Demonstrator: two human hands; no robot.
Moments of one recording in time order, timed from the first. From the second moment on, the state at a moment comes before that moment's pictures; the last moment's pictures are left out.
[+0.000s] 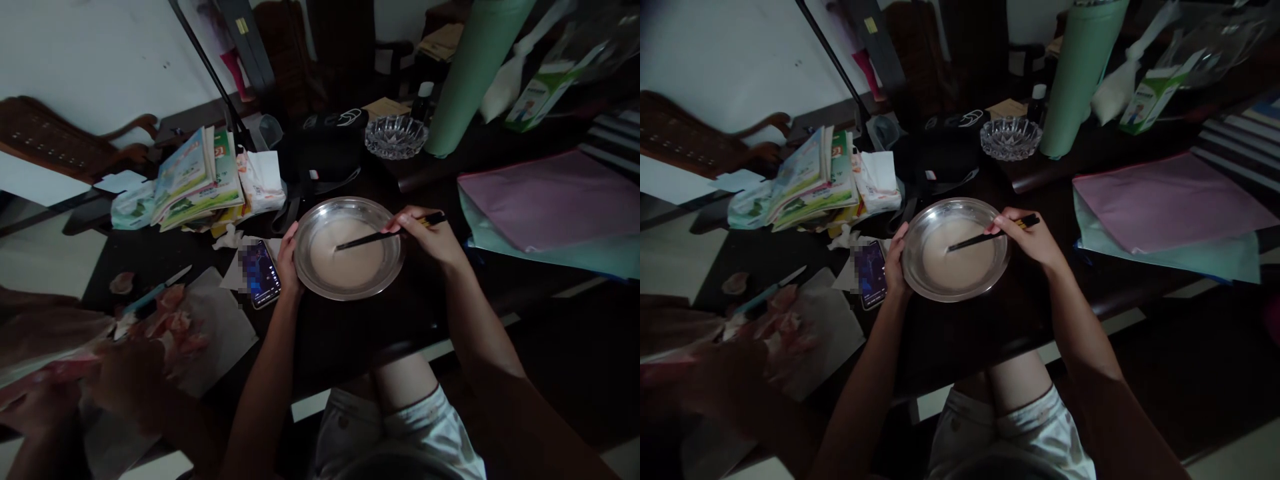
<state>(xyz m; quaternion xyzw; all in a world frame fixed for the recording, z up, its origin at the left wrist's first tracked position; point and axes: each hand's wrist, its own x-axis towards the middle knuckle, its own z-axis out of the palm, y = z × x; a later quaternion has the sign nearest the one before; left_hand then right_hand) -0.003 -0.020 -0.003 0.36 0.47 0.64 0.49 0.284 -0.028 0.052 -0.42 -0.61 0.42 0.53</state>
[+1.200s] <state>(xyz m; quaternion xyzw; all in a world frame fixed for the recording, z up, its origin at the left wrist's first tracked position) 0.000 -0.021 0.000 0.34 0.47 0.64 0.50 0.292 -0.023 0.047 -0.42 -0.60 0.42 0.54</state>
